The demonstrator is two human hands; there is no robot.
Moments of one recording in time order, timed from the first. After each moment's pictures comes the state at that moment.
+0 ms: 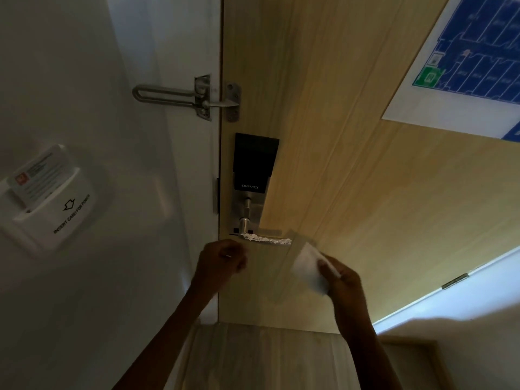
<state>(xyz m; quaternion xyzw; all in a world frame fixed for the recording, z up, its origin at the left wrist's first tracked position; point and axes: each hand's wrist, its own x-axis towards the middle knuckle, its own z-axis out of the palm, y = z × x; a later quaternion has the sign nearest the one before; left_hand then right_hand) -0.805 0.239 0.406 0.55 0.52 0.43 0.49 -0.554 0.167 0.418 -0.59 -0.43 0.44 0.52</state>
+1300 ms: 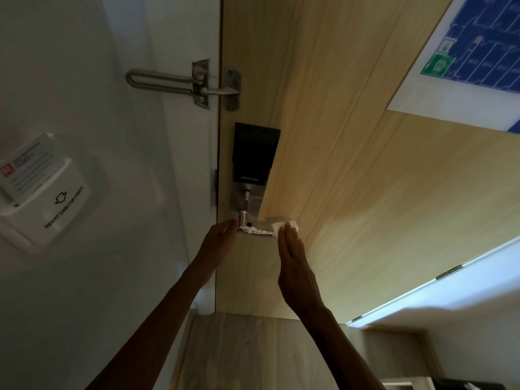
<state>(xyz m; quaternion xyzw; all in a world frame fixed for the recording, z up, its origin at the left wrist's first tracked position) -0.801 0.272 0.410 0.52 0.57 0.36 0.53 -0.619 0.197 0.388 -0.64 -0.73 0.05 0.21</state>
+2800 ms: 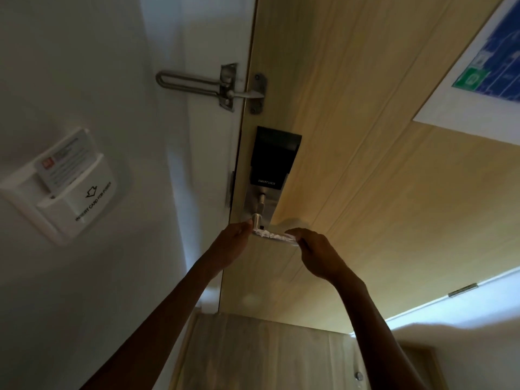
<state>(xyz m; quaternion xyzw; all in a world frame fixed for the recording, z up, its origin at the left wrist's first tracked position) -0.810 0.271 0.428 0.61 0.54 0.30 0.49 -0.587 0.252 0.445 -0.60 -0.76 0.21 0.16</state>
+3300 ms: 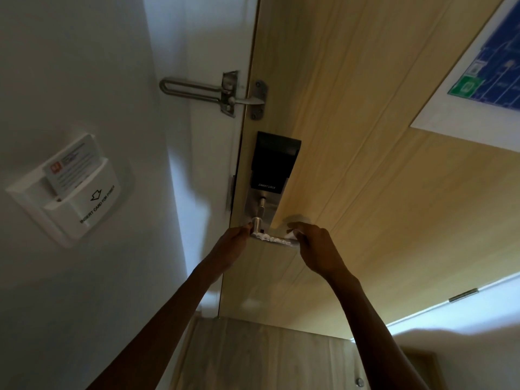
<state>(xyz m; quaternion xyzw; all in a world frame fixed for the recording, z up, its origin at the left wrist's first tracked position) -0.811 0.285 0.397 0.54 0.51 0.33 0.58 -0.597 0.263 0.454 -0.61 -0.74 0.18 0.22</state>
